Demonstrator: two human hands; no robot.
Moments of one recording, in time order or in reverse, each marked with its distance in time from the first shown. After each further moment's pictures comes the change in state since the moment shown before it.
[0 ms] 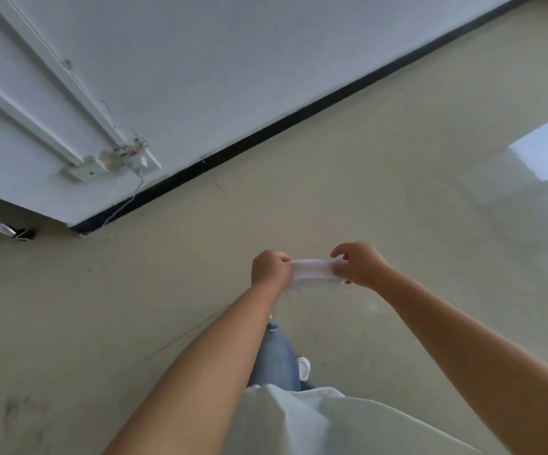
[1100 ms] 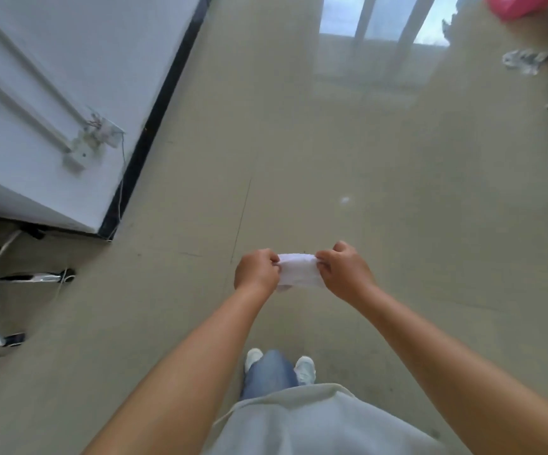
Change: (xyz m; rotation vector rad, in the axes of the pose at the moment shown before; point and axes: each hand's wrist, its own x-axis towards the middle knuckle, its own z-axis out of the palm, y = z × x) left_hand -0.362 -0.574 -0.169 0.739 -0.230 0.540; right_hand -0.486 -0.139 0.659 0.250 0.587 0.300
